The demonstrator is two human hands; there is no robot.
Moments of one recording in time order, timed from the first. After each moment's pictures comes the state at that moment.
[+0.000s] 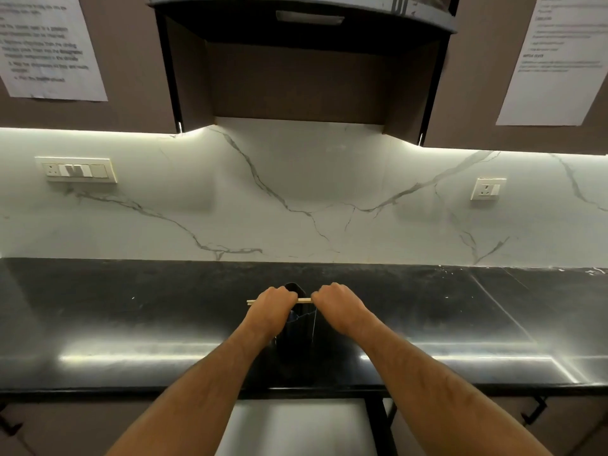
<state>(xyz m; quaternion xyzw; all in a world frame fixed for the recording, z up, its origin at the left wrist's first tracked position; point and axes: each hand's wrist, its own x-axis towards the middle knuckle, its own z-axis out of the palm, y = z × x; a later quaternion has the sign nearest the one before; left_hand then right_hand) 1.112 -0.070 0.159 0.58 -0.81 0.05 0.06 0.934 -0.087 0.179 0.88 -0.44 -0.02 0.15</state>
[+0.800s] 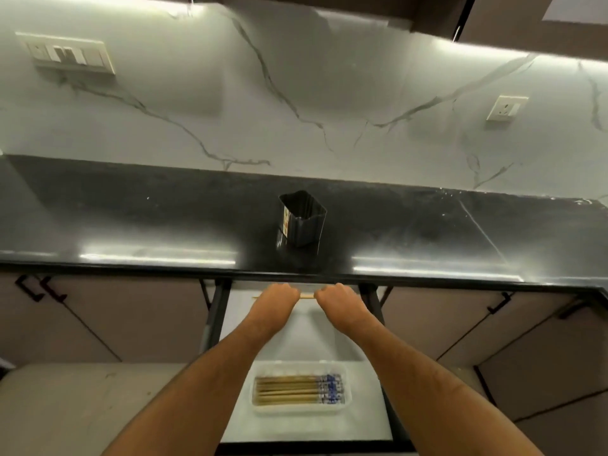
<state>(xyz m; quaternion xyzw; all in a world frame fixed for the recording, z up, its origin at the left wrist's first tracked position) 1.123 0.094 0.011 0.58 -0.81 -0.01 0.02 0.945 0.078 0.027 0.88 -0.48 -0.07 0.06</state>
